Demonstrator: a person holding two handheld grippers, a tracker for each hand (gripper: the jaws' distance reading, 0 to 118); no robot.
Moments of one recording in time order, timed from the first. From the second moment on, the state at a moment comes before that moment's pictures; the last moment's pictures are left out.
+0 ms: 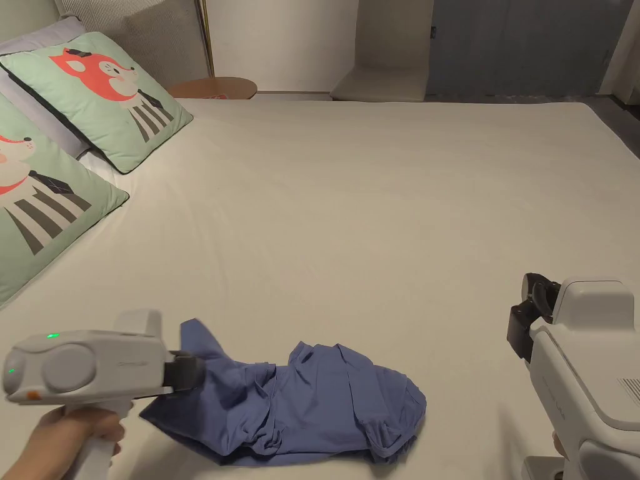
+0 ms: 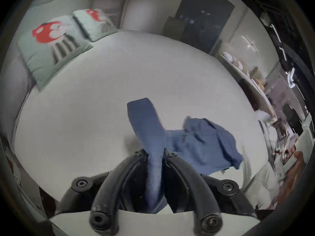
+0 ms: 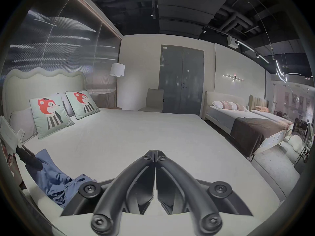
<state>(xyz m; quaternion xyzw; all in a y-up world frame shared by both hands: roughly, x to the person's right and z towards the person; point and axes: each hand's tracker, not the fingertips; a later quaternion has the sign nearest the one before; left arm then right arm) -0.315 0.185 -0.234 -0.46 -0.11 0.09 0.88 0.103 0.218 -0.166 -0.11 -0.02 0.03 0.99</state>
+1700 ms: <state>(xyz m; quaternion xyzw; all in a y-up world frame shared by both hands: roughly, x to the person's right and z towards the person) -0.122 0.084 -0.214 -0.32 -0.19 0.00 0.93 0.137 0.214 -0.148 -0.11 -0.06 0.02 0.99</state>
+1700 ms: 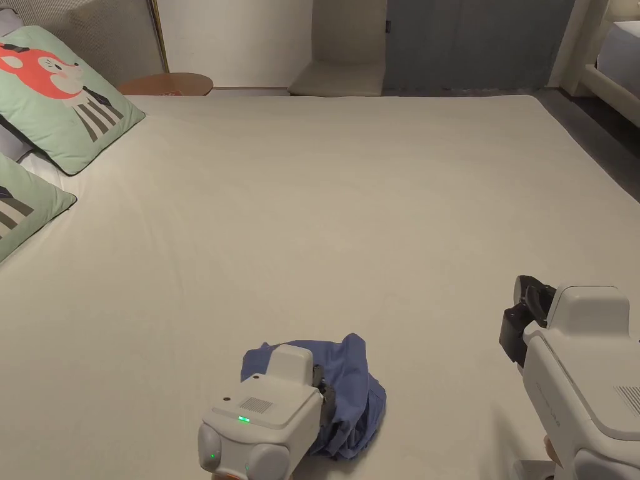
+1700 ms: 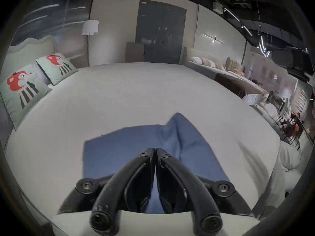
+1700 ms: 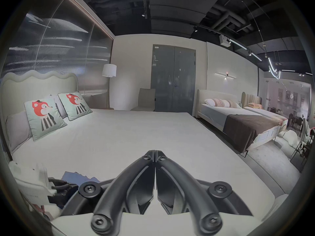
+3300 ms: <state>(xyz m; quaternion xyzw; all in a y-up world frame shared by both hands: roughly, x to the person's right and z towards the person) -0.244 0.259 -0.204 -0.04 -0.03 -0.02 1.00 0.089 0.270 -0.142 -0.01 -0.04 0.02 1.00</state>
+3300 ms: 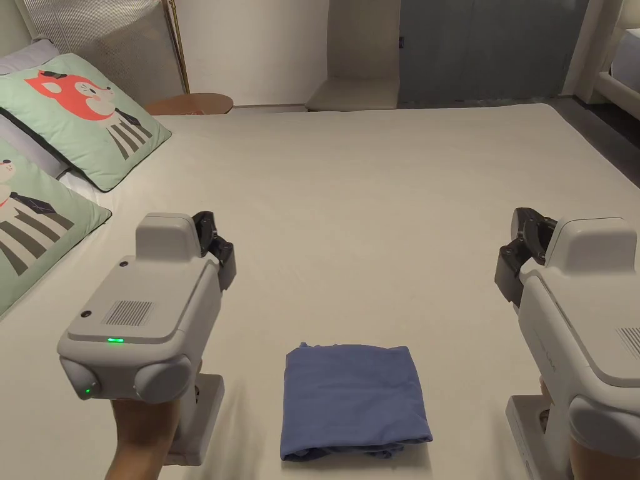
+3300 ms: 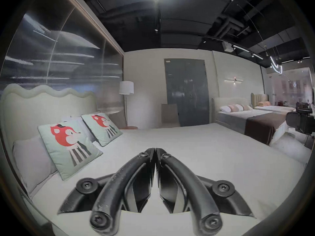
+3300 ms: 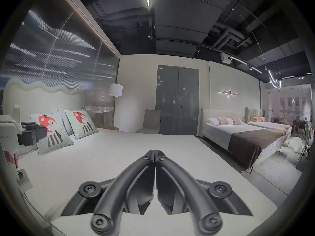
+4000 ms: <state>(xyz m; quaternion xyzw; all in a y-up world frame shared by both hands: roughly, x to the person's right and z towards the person) -0.252 0.247 -0.210 -0.05 -0.03 -0.01 1.00 0.052 0.196 -0.182 -0.16 0.05 0.01 0.99</state>
